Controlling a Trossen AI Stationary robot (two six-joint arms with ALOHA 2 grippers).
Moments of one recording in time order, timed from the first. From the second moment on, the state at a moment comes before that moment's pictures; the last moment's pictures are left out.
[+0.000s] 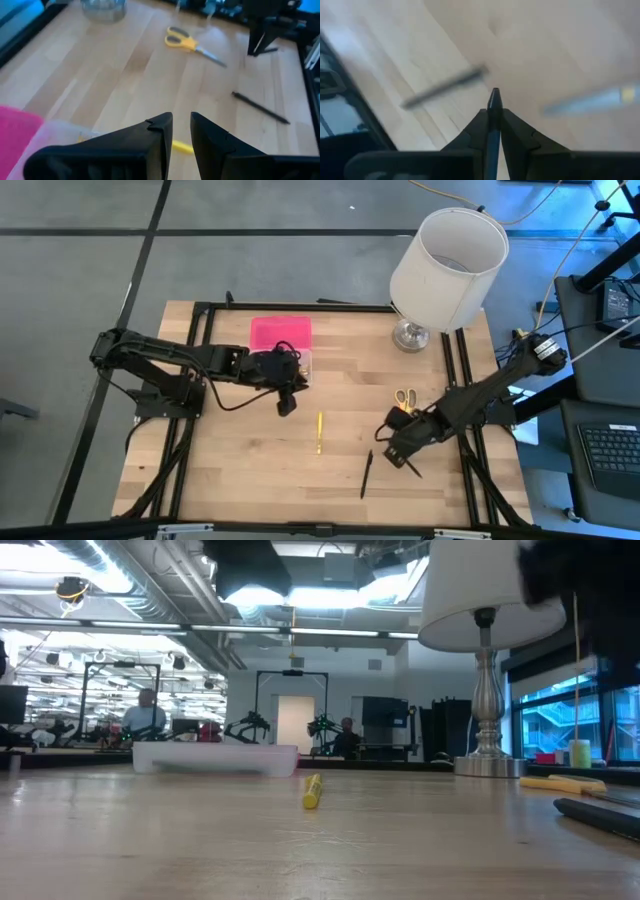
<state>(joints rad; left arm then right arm) -0.09 1.32 1.10 -0.44 -0.20 -0.36 0.55 1.36 0.90 -0.68 0.10 1.23</state>
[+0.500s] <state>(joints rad) -0.09 1.32 1.10 -0.10 0.05 -0.29 0.44 1.36 1.29 -0.65 0.38 0.63</state>
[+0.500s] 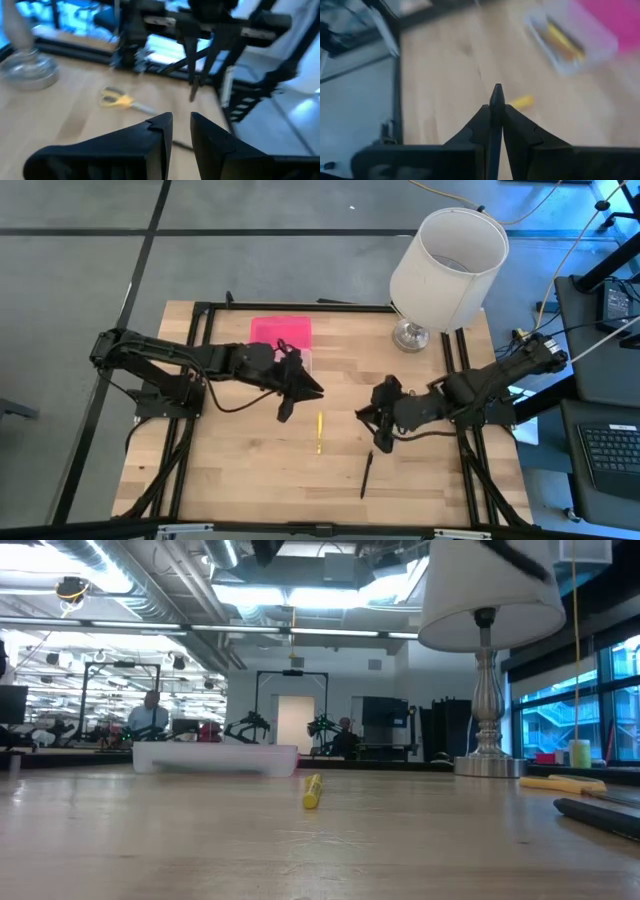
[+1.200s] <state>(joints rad) -0.10 1.34 1.10 0.13 0.19 -0.25 0.41 1.36 1.54 -0.28 0.37 0.09</state>
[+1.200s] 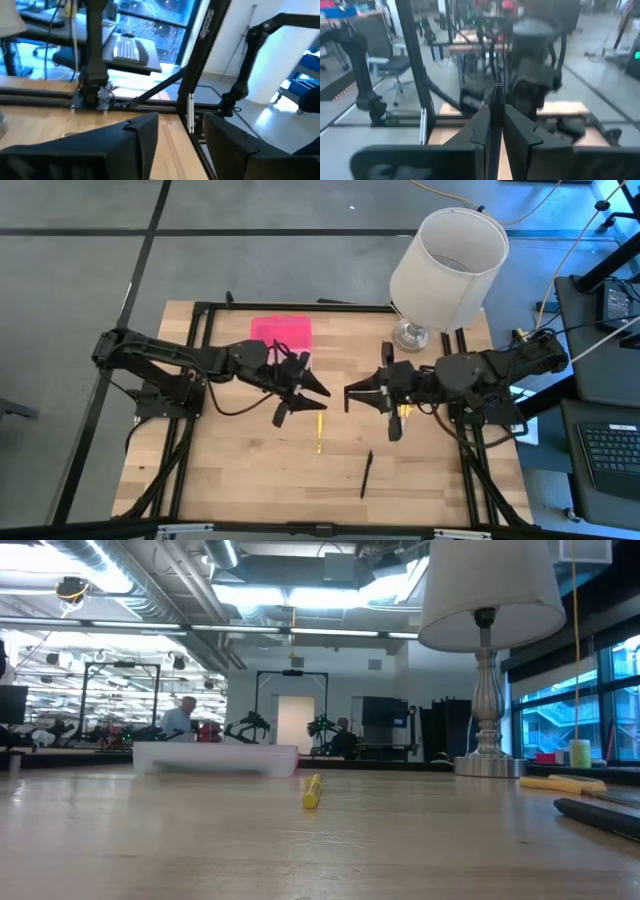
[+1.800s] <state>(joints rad) -0.10 1.44 1.10 0.36 0.26 -0.19 0.41 1.37 1.54 -0.10 0.37 -0.03</state>
